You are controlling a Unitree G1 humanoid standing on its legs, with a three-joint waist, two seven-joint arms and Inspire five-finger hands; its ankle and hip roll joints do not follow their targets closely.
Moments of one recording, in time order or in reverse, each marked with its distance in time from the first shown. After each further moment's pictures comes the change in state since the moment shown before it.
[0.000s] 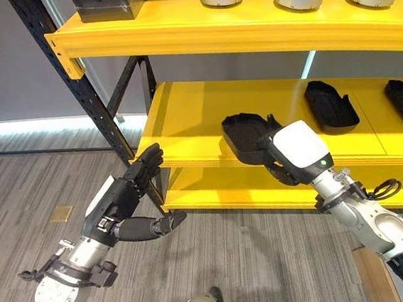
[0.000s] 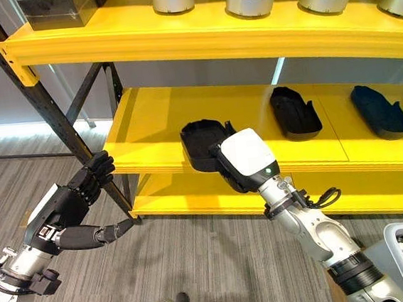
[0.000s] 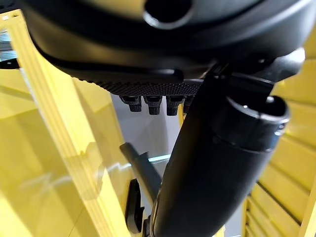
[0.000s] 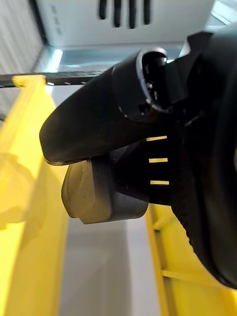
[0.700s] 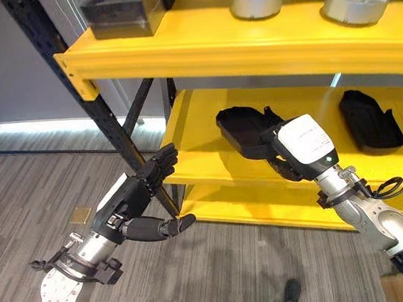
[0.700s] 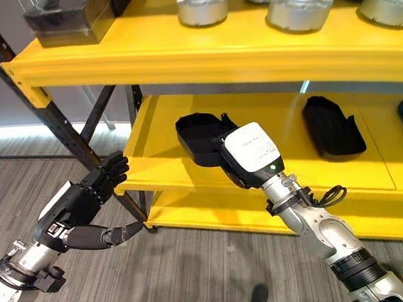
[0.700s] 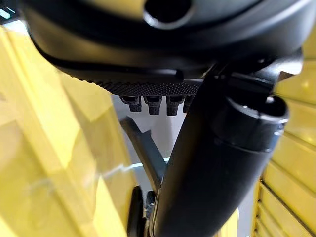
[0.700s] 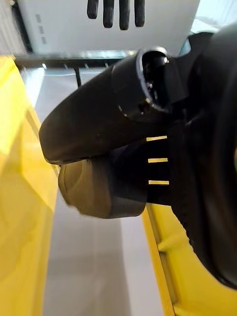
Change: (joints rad) left arm -0.014 -0.005 -0.045 -0.049 -0.060 0.047 -0.106; right arm 0.012 -0.050 -0.002 0.014 0.030 0.029 -0.065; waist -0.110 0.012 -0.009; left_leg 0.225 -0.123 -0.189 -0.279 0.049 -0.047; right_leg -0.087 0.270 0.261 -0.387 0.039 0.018
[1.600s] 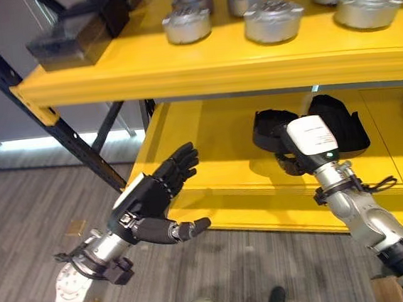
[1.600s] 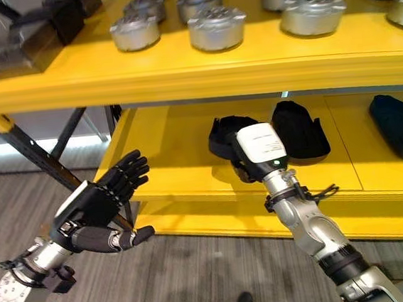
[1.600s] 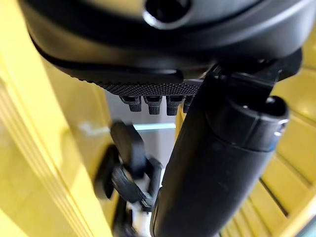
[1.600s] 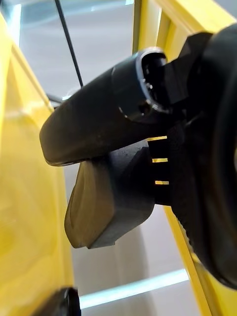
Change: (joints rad) left arm -0.066 -0.037 -0.119 -0.025 -0.121 0.085 -0.105; right arm -0.079 0.065 0.089 0.122 0.066 0.152 0.047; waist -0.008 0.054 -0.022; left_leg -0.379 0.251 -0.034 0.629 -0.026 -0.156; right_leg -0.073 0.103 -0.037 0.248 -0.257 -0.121
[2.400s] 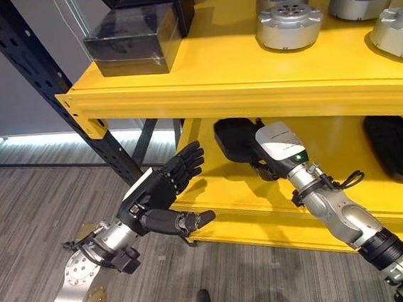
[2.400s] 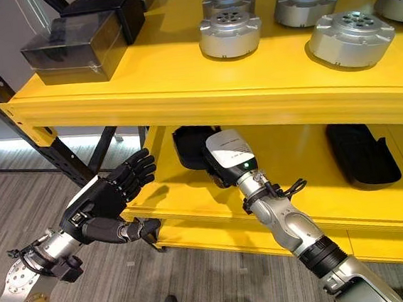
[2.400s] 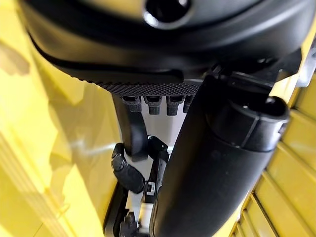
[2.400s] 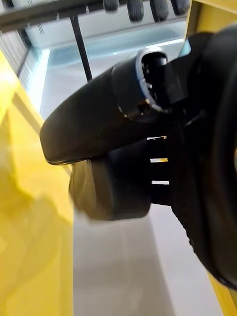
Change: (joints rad) left arm -0.049 0.043 0.008 0.021 0.000 0.085 0.053; right arm -0.070 0.063 0.104 -0.003 -0.030 0.060 0.046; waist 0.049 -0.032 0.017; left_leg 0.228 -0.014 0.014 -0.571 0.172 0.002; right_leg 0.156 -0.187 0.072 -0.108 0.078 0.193
